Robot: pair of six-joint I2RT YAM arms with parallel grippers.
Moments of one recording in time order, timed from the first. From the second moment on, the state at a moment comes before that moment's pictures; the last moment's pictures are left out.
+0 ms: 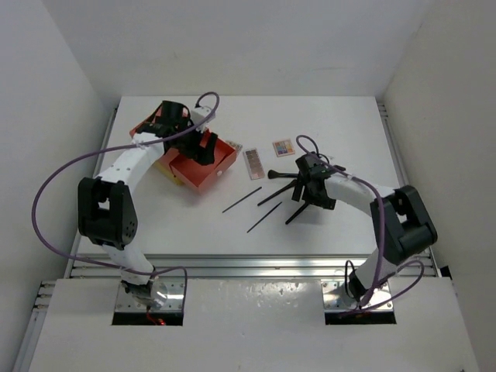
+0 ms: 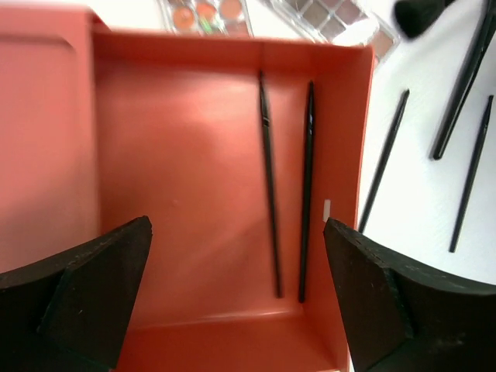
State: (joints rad) left arm -0.18 1.72 1.41 -0.58 0.37 0.27; right arm 0.42 1.58 0.88 -0.49 0.34 0.66
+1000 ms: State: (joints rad) left arm -0.26 1.59 1.68 -0.67 0.65 0.53; right arm 0.38 1.58 0.89 -0.47 0.31 0.80
